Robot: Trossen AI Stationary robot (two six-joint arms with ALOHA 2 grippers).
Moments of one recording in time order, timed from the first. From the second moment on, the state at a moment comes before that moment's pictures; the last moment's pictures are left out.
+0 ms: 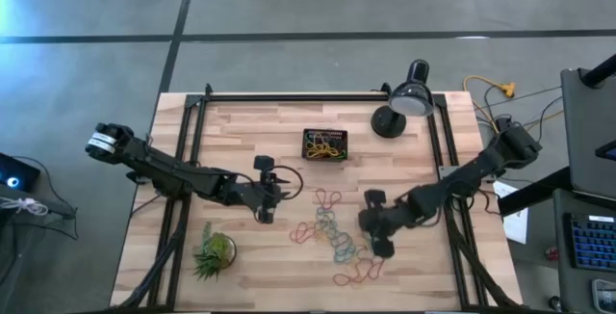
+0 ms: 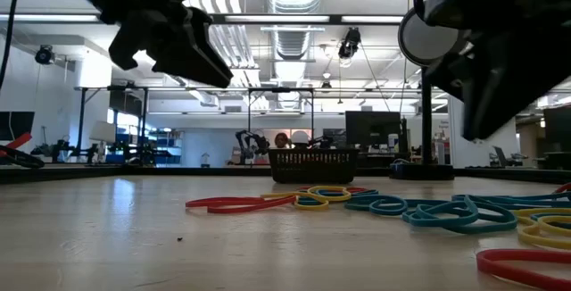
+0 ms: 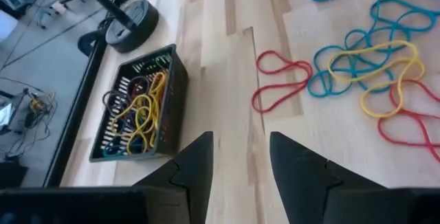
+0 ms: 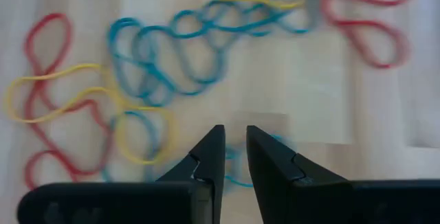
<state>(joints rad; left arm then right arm) -0.30 1.33 0.73 -0.04 -0.52 0.17 0.48 1.49 0.81 -0.38 0.16 0.42</state>
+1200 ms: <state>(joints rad) -0.30 1.31 0.72 0.02 -0.53 0.19 0.59 1.66 0.78 -0.40 0.21 0.81</state>
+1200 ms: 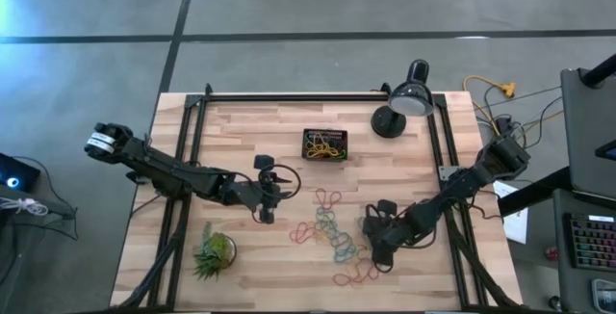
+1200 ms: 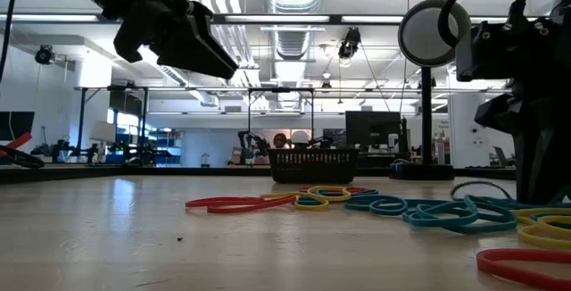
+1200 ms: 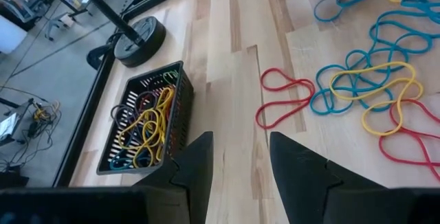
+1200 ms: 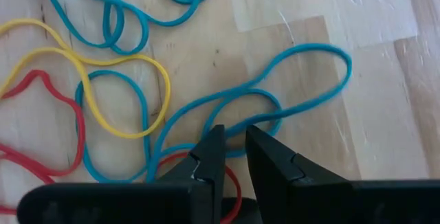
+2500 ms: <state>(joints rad) -0.30 1.31 0.71 0.02 -0.53 0.19 0.61 1.67 0.79 -0.40 0.16 0.80</state>
